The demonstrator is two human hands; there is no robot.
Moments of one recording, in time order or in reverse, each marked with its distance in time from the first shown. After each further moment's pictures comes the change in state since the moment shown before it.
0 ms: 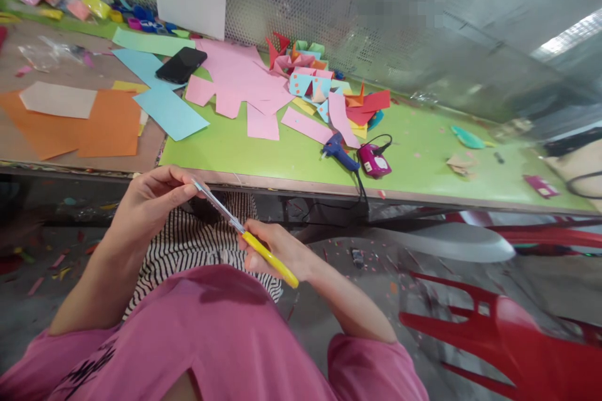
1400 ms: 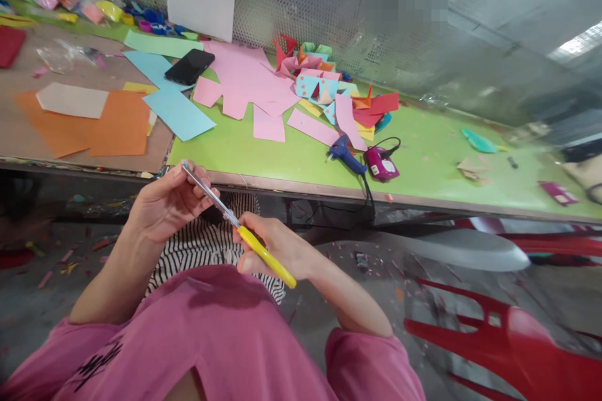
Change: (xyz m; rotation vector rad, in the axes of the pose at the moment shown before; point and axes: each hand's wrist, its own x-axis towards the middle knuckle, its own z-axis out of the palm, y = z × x) left_hand 0.005 0.005 0.012 -0.458 0.098 -0.364; right_hand 0.008 -0.029 0.004 -0.135 -0.020 -0.103
